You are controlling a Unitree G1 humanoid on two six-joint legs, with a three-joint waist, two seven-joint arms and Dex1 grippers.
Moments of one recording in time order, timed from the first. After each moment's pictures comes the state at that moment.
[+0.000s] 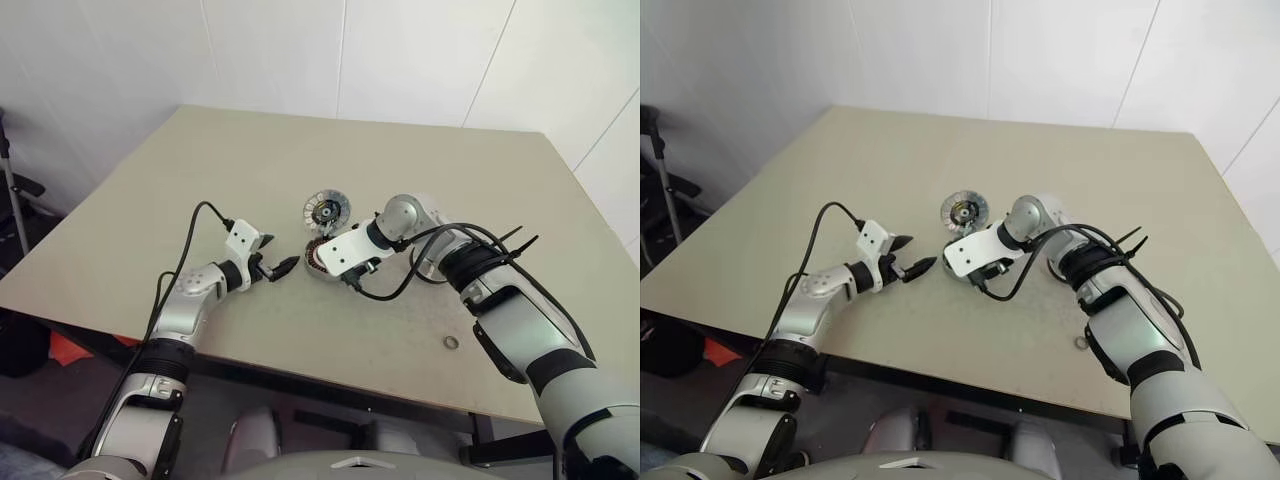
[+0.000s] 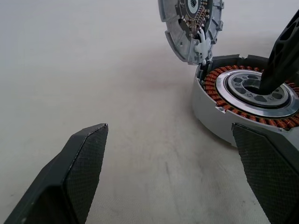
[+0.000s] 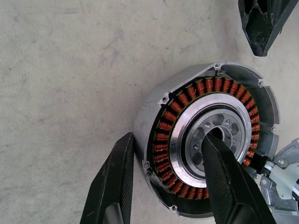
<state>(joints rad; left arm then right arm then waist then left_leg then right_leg) -0.40 0.28 -0.05 0.38 -0.18 0.14 -0.73 -0.98 -0.41 0.58 0.74 -0.41 -0.36 1.30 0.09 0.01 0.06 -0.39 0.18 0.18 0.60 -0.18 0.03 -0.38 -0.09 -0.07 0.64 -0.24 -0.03</state>
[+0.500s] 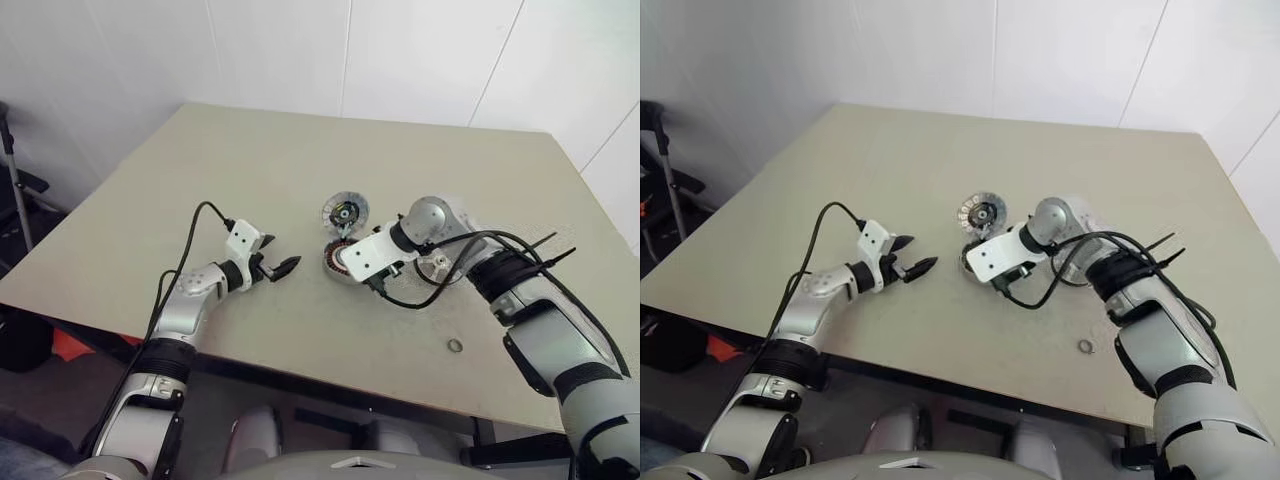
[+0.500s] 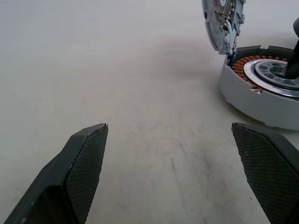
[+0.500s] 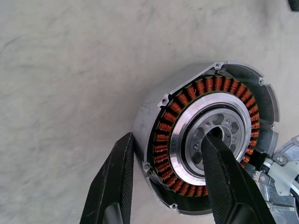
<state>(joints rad) -0.40 0.27 -0.05 0.39 -0.18 0.14 -0.74 -0.87 -0.58 0.56 0.52 -0.36 -0.33 1.37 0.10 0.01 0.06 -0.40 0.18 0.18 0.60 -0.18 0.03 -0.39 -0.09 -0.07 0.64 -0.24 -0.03</state>
